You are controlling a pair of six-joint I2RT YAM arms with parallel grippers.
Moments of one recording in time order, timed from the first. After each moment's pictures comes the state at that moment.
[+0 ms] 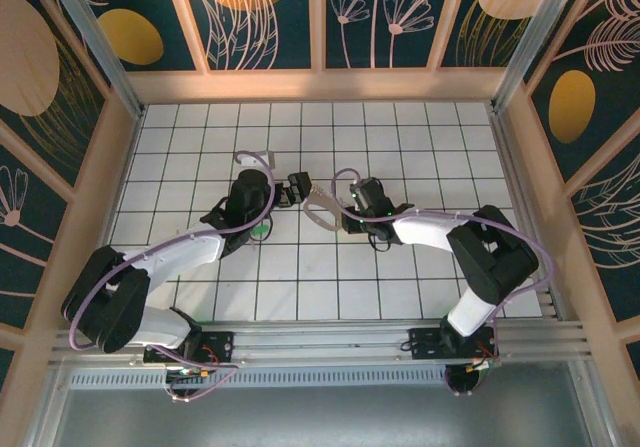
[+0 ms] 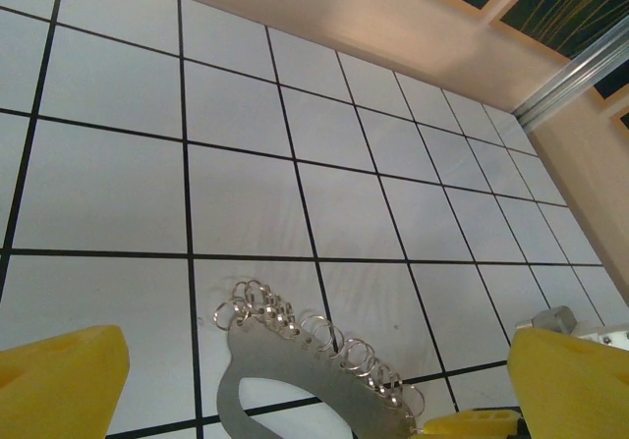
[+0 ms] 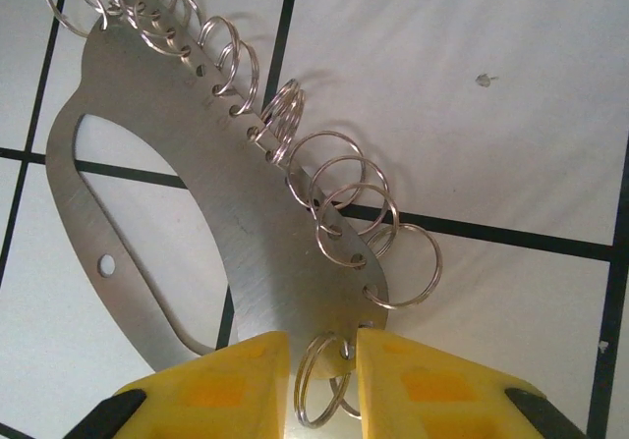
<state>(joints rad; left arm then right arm) -0.62 1.39 0.72 0.28 -0.10 -0.64 0.66 1.66 0.79 -0.05 0.02 0.49</state>
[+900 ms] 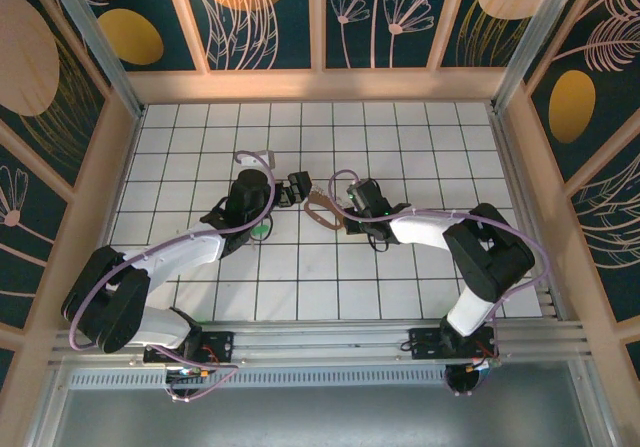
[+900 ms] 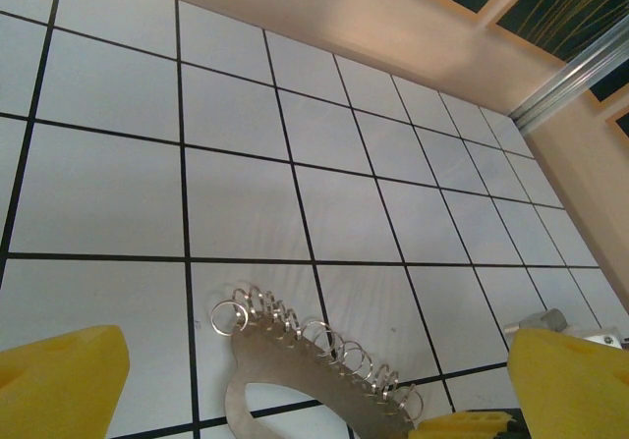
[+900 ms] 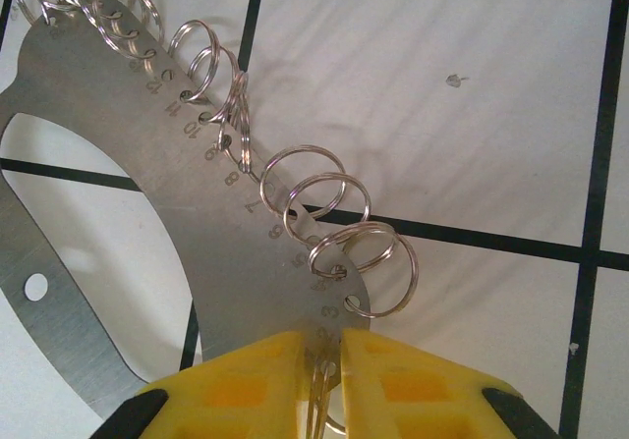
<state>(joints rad) -0.62 1.39 0.72 0.29 -0.10 -0.64 0.67 1.68 0.80 -0.07 0.08 0.49</state>
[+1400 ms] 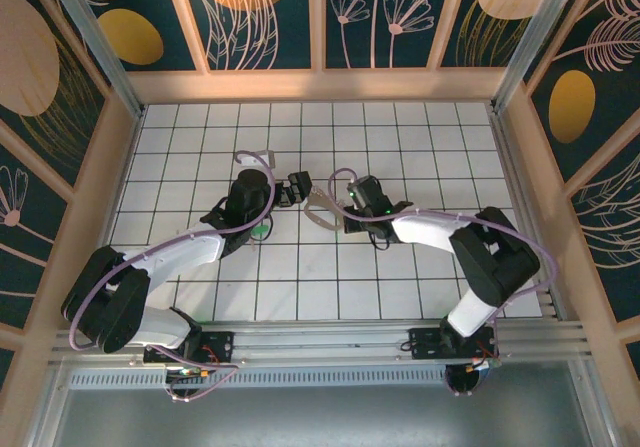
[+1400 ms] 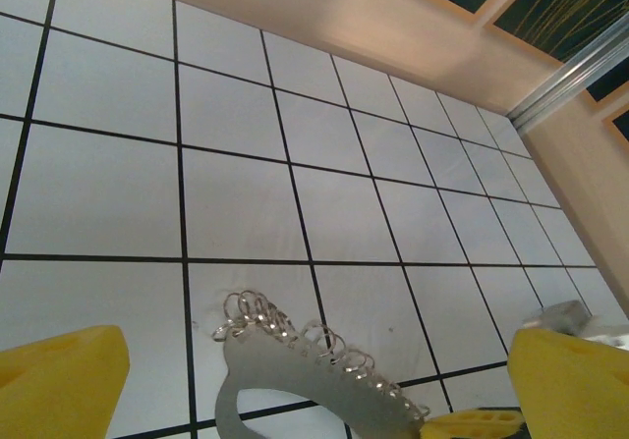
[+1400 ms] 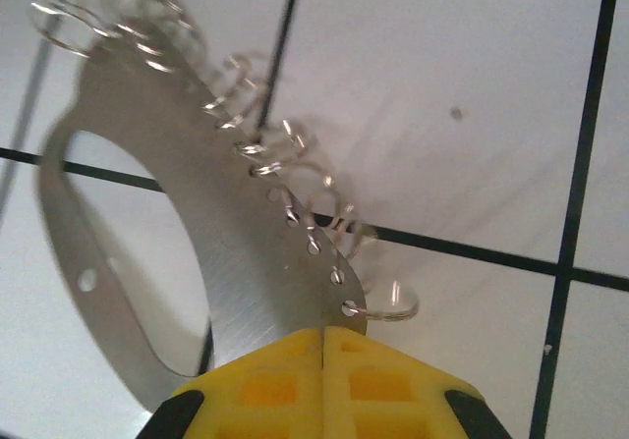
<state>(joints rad) -0.62 1.39 0.72 0.29 -0.10 -0.64 0.67 1.61 0.82 -0.11 0.07 0.42</state>
